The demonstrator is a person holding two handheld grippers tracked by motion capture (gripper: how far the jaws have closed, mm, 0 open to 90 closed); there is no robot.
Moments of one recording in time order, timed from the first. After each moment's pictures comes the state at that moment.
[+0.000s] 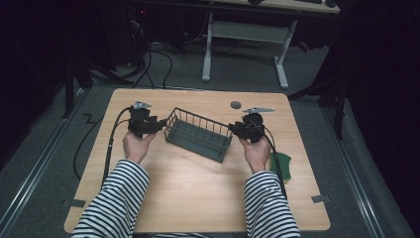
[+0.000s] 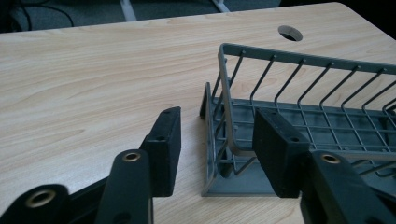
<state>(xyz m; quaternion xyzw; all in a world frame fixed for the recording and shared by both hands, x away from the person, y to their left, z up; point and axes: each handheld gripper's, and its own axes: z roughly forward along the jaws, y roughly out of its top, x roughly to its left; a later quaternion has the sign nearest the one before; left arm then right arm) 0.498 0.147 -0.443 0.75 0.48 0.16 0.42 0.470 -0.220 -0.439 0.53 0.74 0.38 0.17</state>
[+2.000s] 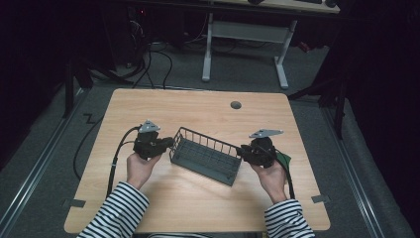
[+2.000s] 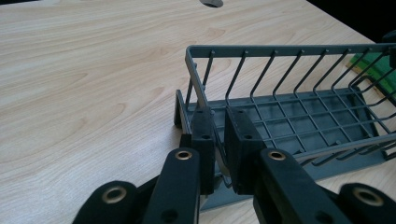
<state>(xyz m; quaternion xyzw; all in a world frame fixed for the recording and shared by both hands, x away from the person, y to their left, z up) 0.432 0.127 -0.451 0.79 0.40 0.11 0.45 0.391 -0.237 -0.439 0.46 0.80 0.35 0.15</state>
